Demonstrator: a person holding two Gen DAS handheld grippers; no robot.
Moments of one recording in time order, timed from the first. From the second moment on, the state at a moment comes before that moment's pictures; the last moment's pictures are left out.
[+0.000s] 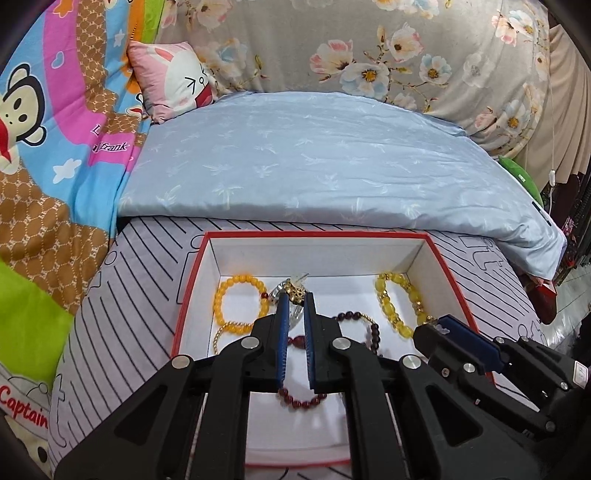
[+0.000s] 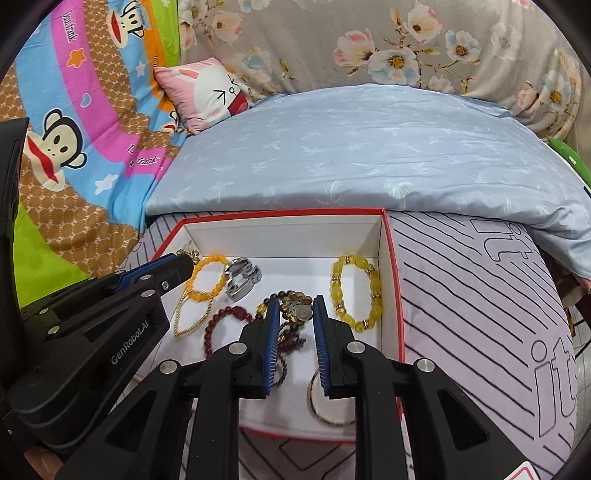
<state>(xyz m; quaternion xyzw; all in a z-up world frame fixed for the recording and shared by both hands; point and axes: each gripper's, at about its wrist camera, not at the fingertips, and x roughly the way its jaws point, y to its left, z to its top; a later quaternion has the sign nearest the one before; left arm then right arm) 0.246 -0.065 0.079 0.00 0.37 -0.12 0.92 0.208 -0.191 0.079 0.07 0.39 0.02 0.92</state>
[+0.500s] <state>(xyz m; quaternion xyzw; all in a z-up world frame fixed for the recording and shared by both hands) 0.272 -0.074 0.065 0.01 0.38 -0.12 0.92 0.228 -0.198 0.066 0.08 0.39 0.00 0.92</state>
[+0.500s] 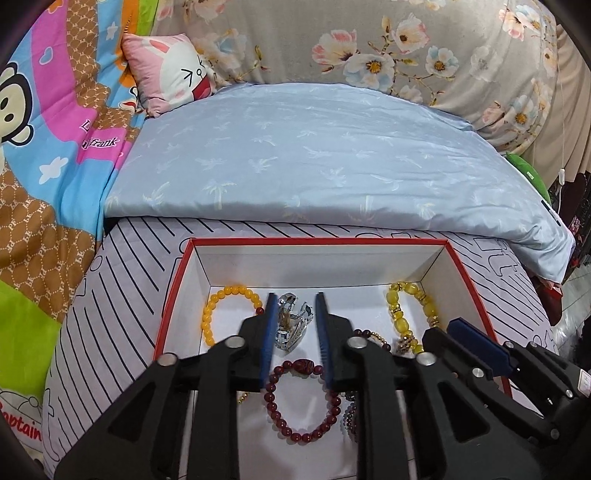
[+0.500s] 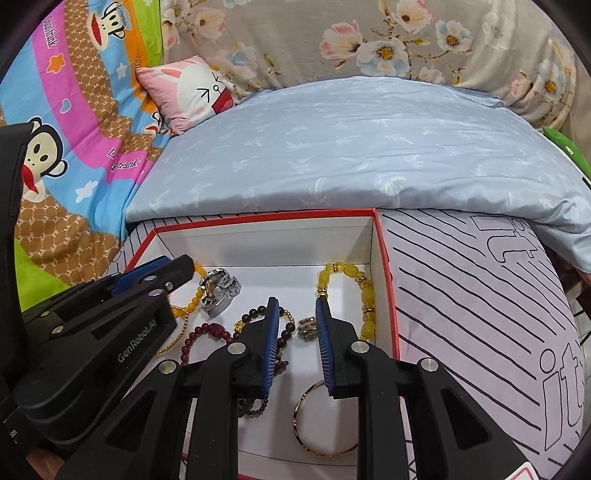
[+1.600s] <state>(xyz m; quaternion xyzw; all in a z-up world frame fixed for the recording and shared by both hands) 0.187 -0.054 0.101 0.00 0.36 -0.11 0.93 0.140 -0.194 0.104 0.09 0.37 -0.01 0.93</state>
